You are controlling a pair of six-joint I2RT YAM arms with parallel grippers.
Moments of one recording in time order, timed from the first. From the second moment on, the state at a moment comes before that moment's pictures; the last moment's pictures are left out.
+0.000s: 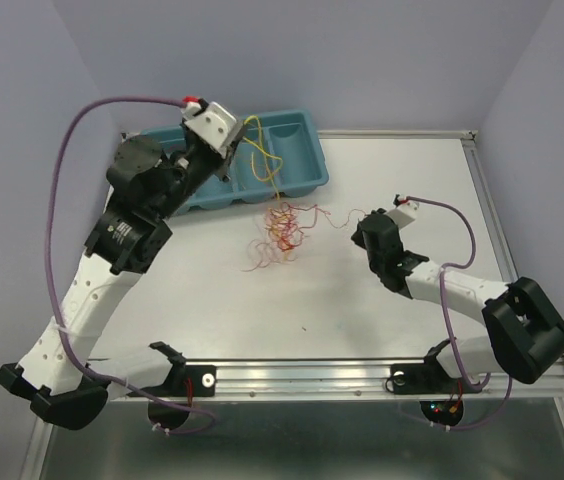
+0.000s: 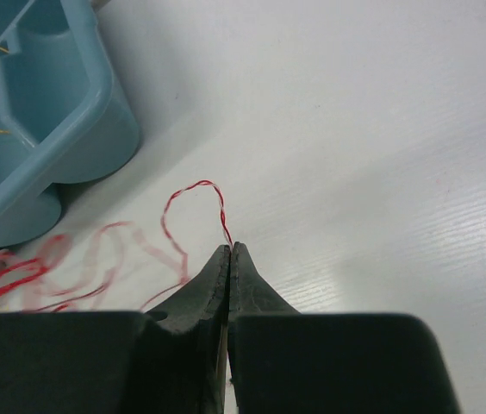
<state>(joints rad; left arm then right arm) -0.59 1.09 1.41 -0.27 0.14 0.31 0.59 1.35 0.62 0.28 0.63 0.83</state>
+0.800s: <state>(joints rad) -0.58 1.21 1.77 -0.28 0.34 0.11 0.59 1.06 0.45 0.58 0.12 0.56</state>
